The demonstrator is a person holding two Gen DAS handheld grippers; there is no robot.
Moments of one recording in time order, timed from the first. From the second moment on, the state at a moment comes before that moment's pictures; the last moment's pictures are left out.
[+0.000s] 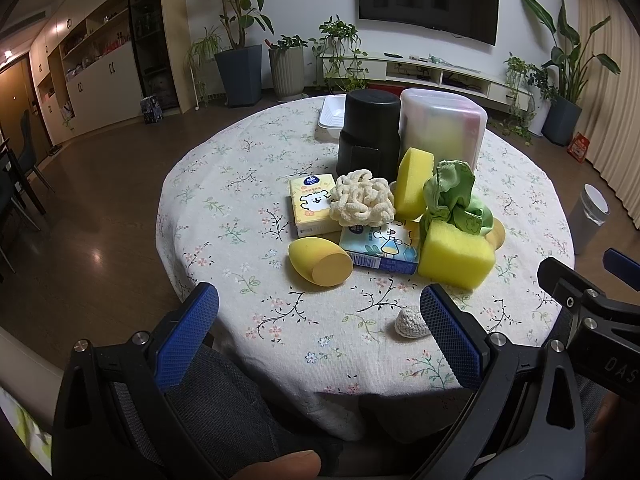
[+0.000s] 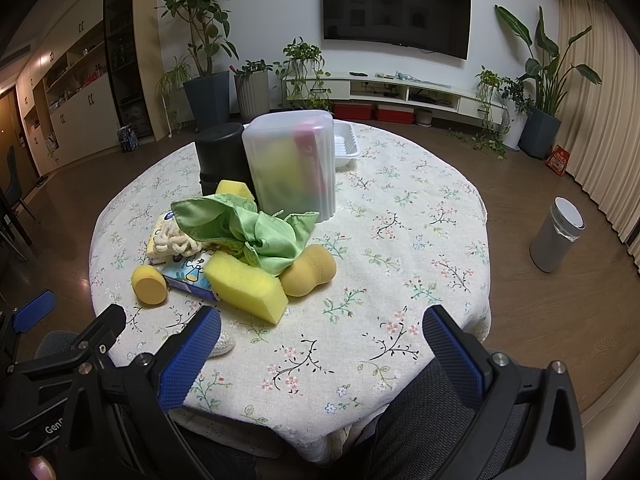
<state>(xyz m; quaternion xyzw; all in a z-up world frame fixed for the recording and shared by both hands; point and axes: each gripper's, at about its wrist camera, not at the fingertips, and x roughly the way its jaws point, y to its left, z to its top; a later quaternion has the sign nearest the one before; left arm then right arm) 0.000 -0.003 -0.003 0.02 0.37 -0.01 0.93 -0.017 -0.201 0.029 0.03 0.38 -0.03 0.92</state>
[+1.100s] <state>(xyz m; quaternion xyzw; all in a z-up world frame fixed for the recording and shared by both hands) 0.048 0.038 -0.050 -0.01 0.45 -0.16 0.88 0.051 -0.191 -0.033 0.09 0.45 0.13 0.88</state>
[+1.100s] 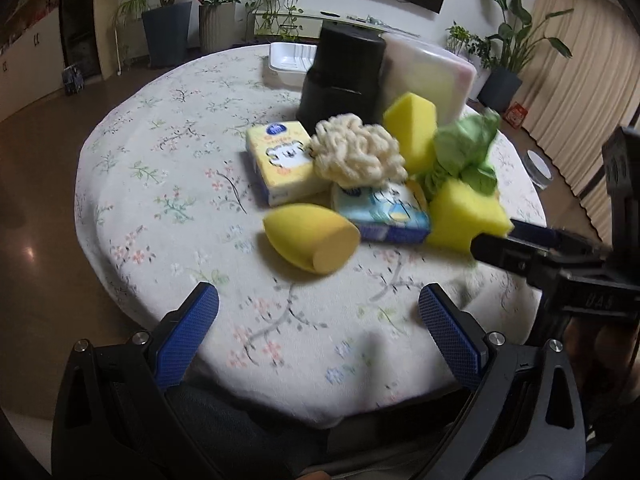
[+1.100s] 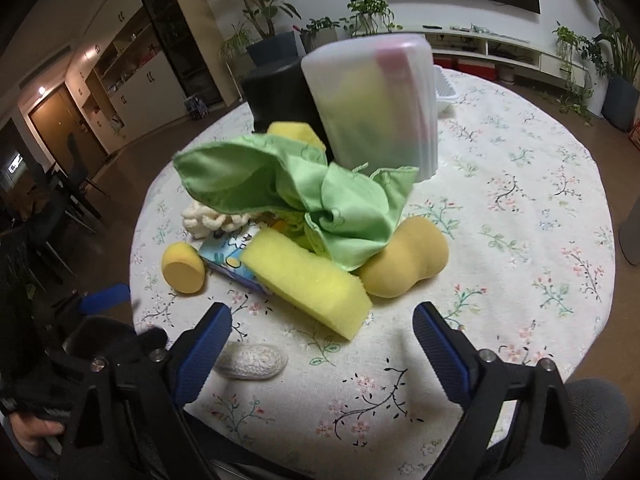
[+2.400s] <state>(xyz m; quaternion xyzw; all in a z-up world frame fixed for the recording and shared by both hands) 0.093 0.030 -0.067 0.01 0.47 -0.18 0.87 0.064 -0.188 -0.034 0.04 0.42 0.16 0.89</state>
